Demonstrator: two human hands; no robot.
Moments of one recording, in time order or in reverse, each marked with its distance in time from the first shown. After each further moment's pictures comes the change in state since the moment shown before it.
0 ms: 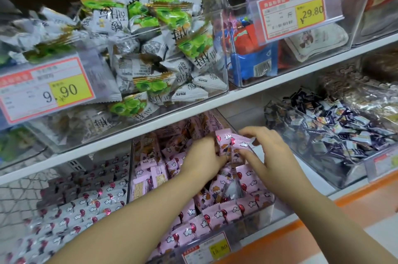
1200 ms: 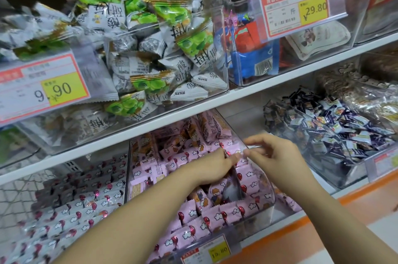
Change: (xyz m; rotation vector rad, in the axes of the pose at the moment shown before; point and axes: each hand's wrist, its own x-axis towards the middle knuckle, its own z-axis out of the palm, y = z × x) left_hand 0.005 -0.001 0.006 -0.005 -0.536 -0.040; right_hand 0.001 -0.006 -0.008 0.416 -0.022 0.401
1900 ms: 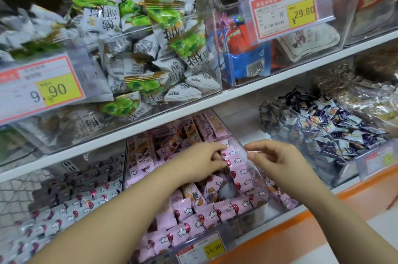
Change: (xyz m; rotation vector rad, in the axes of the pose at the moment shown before) left_hand -0.015 -0.004 -0.017 0.120 0.099 0.210; right_hand -0.007 0.016 -0.016 0.056 -0.077 0.021
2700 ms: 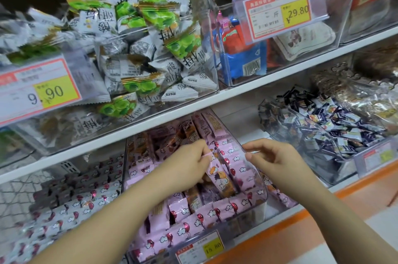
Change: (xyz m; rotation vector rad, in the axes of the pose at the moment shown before) left_hand -0.033 -0.001 -0.008 -0.055 0.137 -0.041; right_hand -0.003 -0.005 0.001 0.014 -0.015 0.007
